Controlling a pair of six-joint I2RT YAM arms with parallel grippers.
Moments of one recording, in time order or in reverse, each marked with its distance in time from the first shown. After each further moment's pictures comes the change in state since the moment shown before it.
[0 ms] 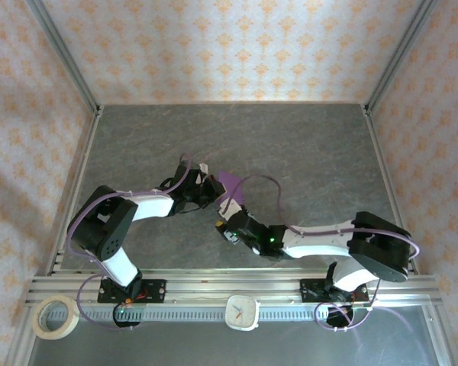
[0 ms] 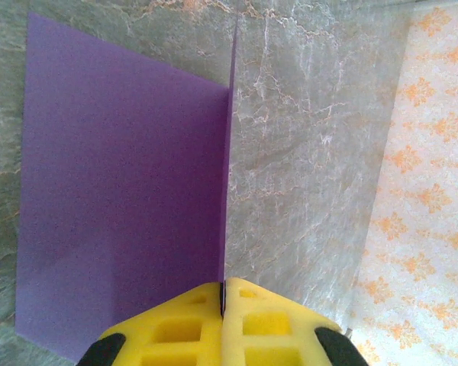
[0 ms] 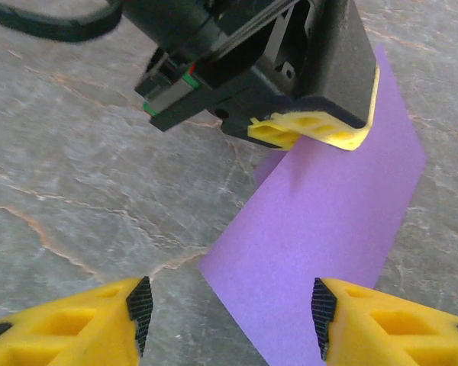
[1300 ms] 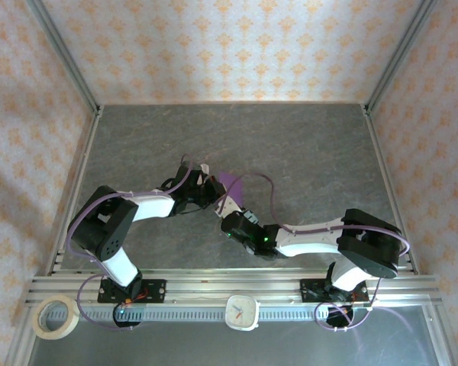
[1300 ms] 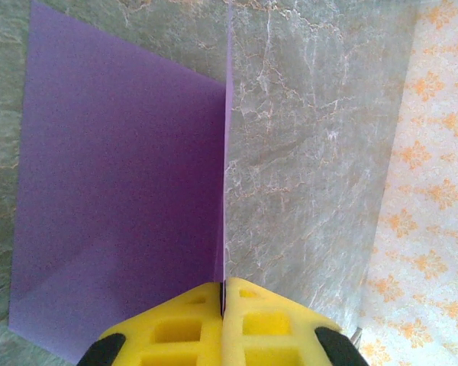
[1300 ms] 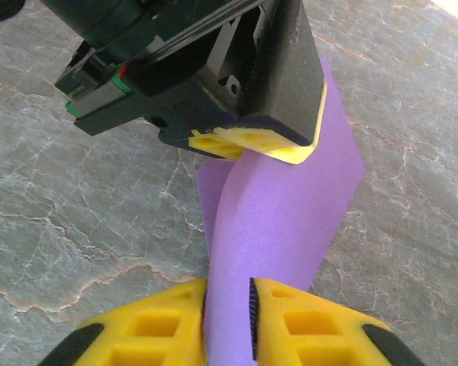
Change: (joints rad) left arm -0.013 0.000 0.003 -0.014 -0.016 0.019; right arm 0.004 0.053 0.031 -0.007 0.130 -0.057
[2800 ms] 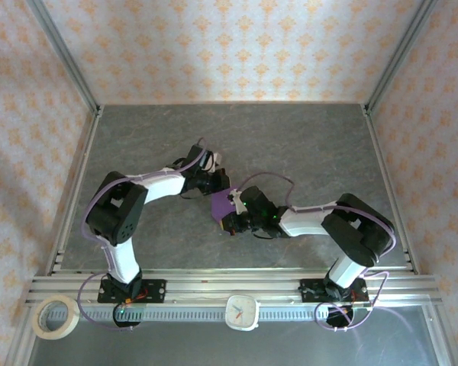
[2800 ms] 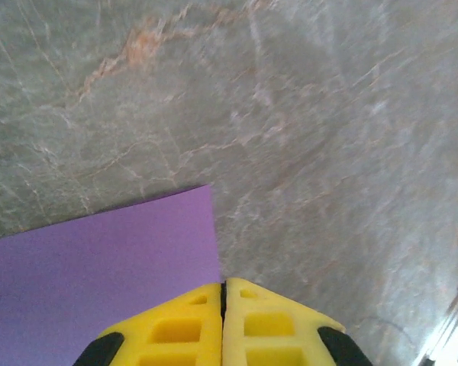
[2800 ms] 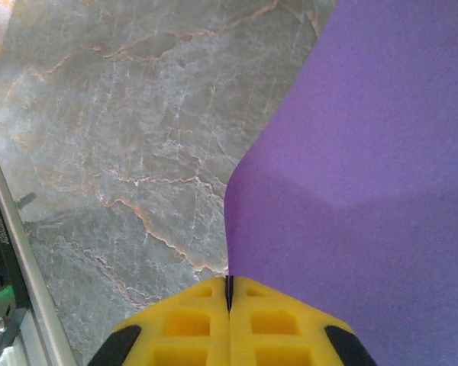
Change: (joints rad) left arm 0.026 0.177 0.333 -0.394 0.036 0.401; right arm -0.323 0.111 -0.027 0.112 -0.965 0.468
